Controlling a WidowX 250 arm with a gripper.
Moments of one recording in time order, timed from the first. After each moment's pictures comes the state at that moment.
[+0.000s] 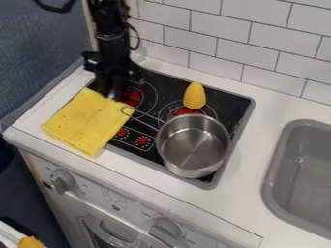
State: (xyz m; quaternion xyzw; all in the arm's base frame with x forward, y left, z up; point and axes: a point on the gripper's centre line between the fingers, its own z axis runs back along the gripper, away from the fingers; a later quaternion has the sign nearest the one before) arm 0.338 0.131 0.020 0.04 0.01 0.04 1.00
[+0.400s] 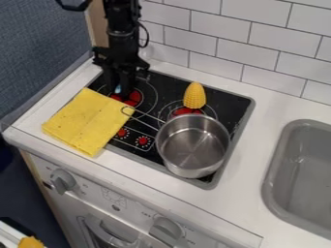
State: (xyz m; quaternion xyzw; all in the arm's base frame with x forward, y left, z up) arm 0.358 0.135 0.014 0.06 0.02 0.03 1.00
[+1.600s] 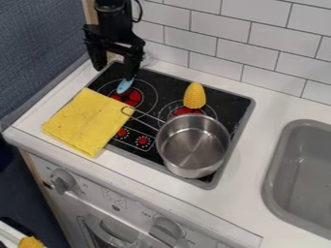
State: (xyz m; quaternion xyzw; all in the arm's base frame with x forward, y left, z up) arm 0.346 0.129 0.064 0.05 -0.04 0.03 1.00
